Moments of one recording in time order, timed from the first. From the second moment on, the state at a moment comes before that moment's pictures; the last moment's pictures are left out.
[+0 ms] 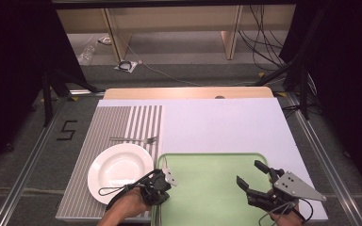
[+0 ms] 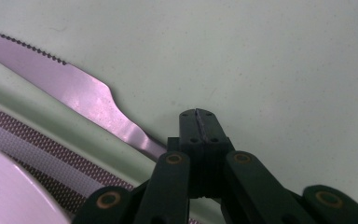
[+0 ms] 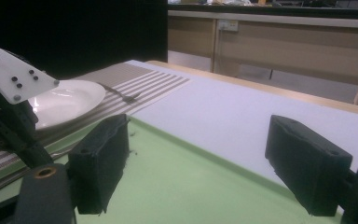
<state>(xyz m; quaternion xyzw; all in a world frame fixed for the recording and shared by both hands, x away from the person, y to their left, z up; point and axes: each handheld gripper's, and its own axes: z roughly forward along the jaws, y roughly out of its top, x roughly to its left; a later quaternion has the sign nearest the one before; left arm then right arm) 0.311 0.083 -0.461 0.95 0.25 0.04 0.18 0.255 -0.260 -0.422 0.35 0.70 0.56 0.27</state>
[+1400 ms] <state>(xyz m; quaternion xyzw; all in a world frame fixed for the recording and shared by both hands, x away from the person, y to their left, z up) 0.345 0.157 -0.390 0.88 0.35 0.13 0.31 0.256 -0.261 -0.422 0.35 0.70 0.56 0.27</state>
